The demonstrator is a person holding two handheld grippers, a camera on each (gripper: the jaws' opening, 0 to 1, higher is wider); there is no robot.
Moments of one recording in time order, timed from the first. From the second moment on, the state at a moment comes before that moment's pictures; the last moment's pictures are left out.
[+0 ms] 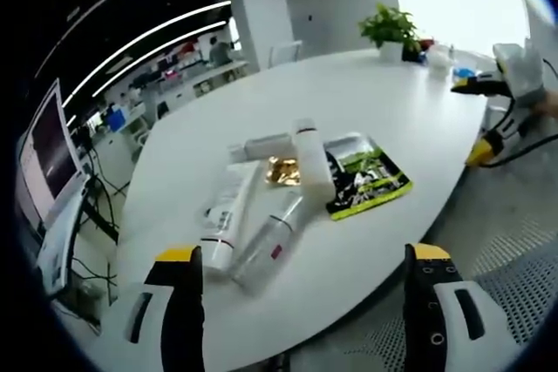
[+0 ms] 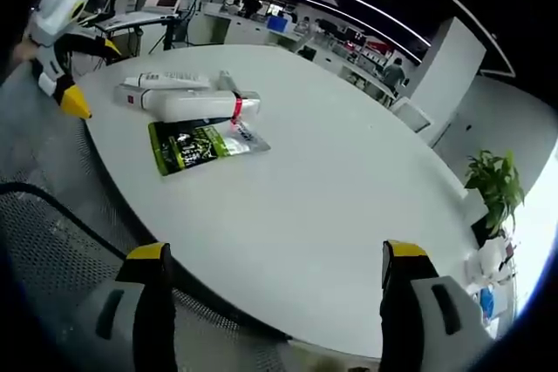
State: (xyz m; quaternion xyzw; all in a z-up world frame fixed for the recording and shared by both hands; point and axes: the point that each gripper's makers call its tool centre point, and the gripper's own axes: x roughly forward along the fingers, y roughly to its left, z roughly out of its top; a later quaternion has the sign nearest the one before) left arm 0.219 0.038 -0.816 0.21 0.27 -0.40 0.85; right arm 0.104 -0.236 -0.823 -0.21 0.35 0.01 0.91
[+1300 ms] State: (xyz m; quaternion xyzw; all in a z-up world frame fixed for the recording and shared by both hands) left arm 0.221 0.038 -0.815 0.22 0.26 -0.40 0.85; right arm 0.107 -0.232 -0.824 -0.21 0.35 0.03 0.91
